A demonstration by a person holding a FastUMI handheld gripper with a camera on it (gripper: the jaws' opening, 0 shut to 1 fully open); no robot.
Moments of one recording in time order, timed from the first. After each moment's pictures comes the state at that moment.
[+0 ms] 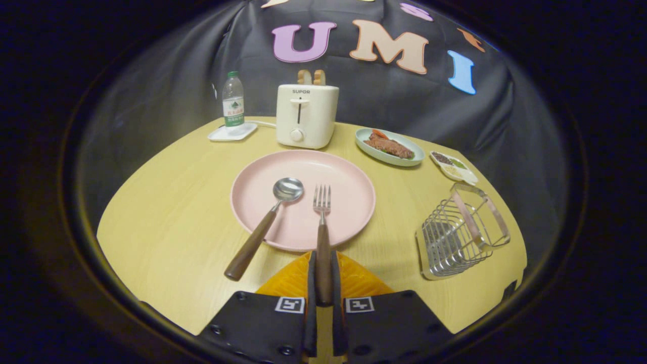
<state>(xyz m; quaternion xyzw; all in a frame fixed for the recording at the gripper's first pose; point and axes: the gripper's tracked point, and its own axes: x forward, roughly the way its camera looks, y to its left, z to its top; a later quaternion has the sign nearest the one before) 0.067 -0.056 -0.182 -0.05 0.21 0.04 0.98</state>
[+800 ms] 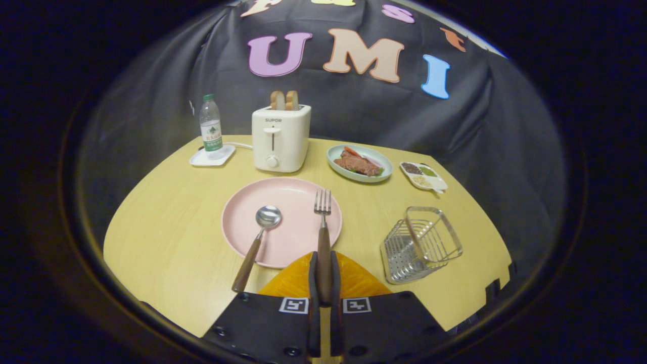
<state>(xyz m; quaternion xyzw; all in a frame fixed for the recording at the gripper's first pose) 0.052 -0.087 -0.115 -0.03 0.20 -0.04 0.98</state>
